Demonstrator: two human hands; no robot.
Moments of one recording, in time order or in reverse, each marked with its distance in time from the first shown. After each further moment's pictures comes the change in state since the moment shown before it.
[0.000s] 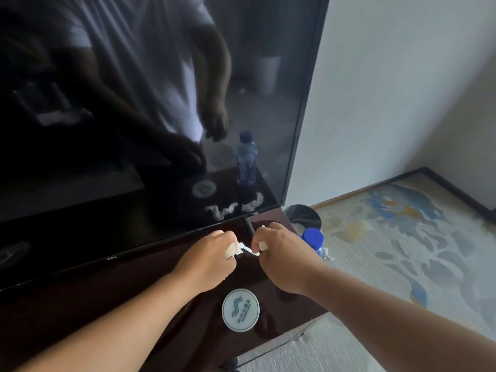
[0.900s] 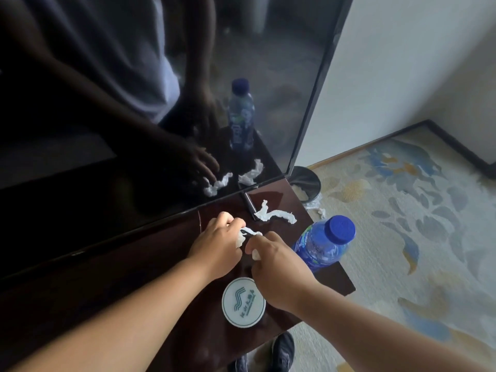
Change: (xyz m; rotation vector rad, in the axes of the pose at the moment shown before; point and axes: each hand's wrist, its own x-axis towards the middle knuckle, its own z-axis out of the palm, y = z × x) left_hand 0.074 -0.056 0.083 0.143 -0.128 0.011; right_hand 0.044 0.031 0.088 0.142 -0.086 0.177
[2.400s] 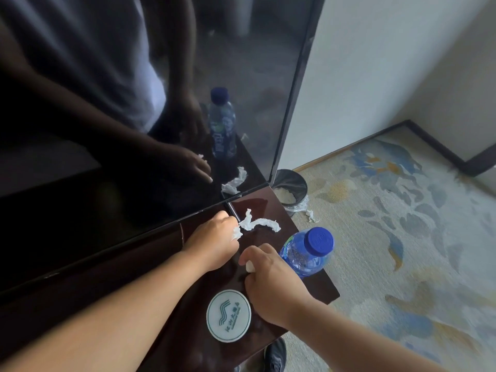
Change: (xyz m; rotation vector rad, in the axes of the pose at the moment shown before) left_hand 0.030 0.032 -0.028 0.004 -0.107 0.033; right_hand -0.005 0.014 -0.010 0.073 0.013 0.044
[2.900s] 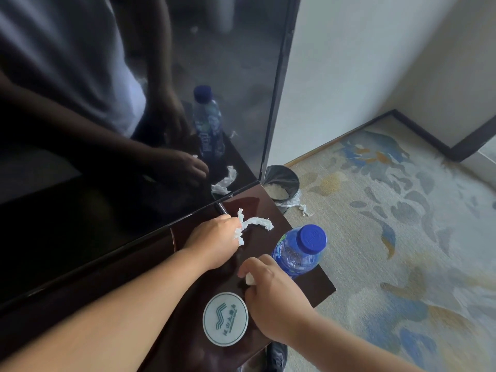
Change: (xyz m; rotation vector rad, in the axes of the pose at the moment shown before) left_hand 0.017 0.007 0.007 0.056 -0.078 0.055; right_hand -0.014 0.012 0.009 0.032 0.045 0.006
